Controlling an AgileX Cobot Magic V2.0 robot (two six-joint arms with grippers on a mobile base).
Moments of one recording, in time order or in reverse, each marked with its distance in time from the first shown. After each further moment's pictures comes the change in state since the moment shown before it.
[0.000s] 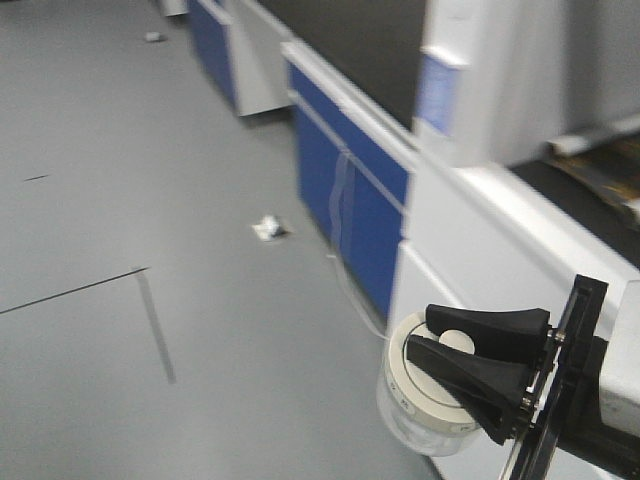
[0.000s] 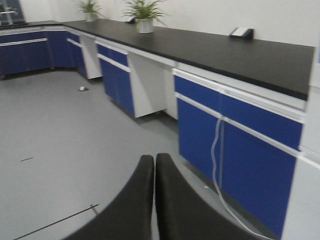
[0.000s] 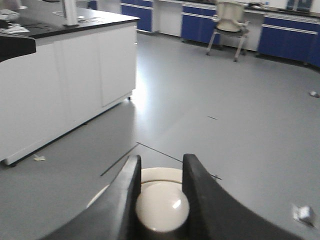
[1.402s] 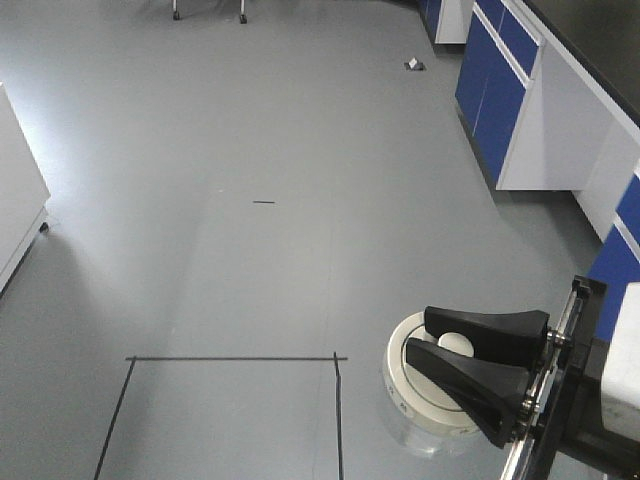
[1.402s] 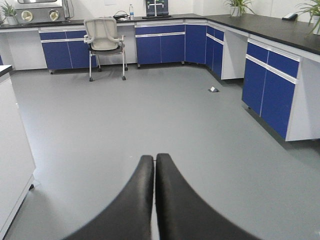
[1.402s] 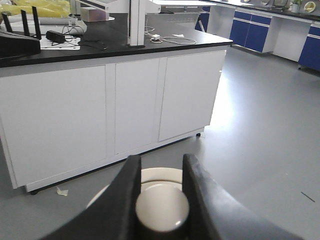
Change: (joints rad) left arm 0.000 0.000 0.000 0.000 0.000 0.000; right arm 0.000 -0.003 0.000 -0.001 -0.007 0.000
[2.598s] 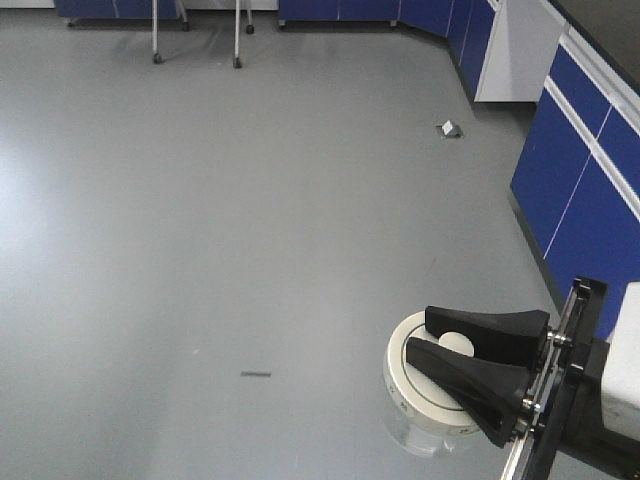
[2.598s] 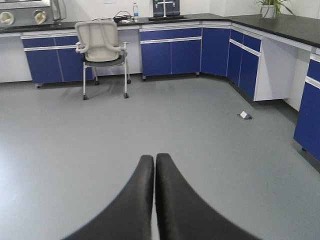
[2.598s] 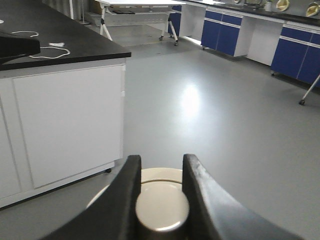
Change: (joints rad) left arm 0.000 0.000 0.000 0.000 0.000 0.000; right arm 0.000 0.000 0.000 0.000 0.000 0.000
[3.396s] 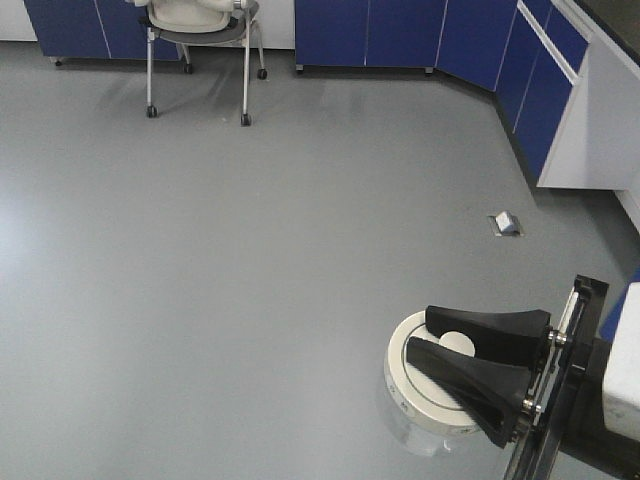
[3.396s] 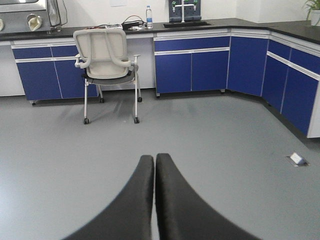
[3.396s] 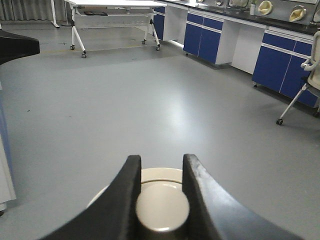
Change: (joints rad) left arm 0.000 0.000 0.000 0.000 0.000 0.000; right arm 0.000 0.000 0.000 -0.001 0.003 0.000
